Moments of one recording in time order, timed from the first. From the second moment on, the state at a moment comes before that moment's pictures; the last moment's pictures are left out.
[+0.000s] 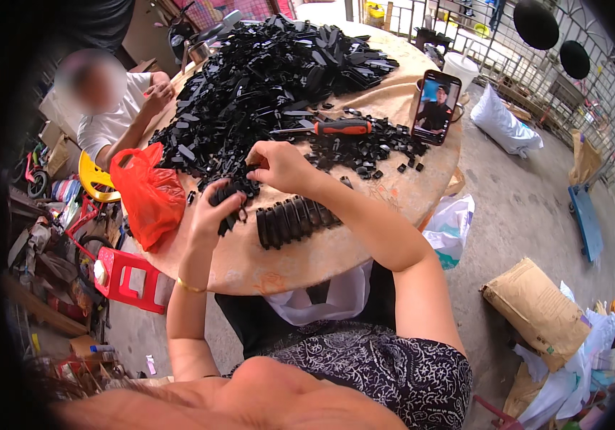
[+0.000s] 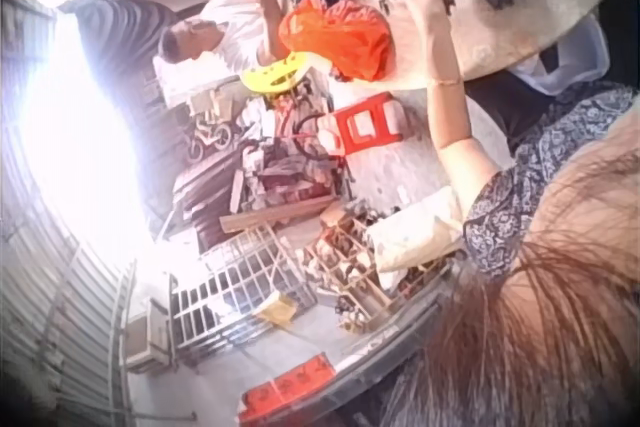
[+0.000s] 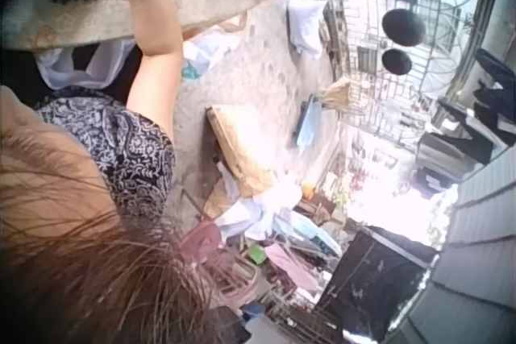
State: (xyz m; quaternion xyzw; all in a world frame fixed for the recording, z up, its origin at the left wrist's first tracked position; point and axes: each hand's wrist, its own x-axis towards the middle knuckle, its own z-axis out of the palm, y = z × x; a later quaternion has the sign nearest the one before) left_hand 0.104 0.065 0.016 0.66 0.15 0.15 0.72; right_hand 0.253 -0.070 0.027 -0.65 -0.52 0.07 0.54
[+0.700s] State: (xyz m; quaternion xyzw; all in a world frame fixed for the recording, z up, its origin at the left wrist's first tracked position) left_hand 0.135 0.056 0.012 0.53 0.12 0.21 0.81; right_hand 0.225 -0.085 0.039 -0.65 -0.63 -0.21 0.37
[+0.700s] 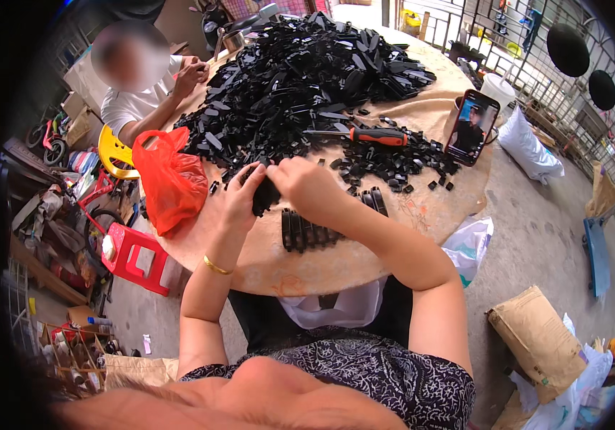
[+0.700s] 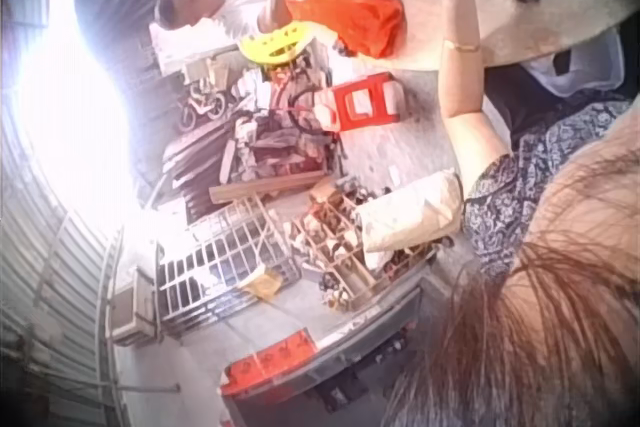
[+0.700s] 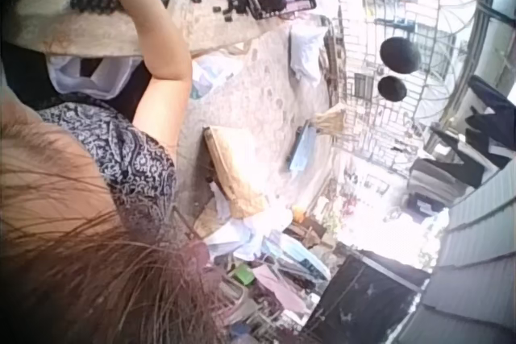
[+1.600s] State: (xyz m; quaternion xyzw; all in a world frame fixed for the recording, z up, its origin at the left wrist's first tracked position) left_hand 0.124 0.032 0.024 0.75 0.19 0.44 0.47; right_hand 0.200 -0.078 0.025 -0.68 -0.62 -0.10 0.37
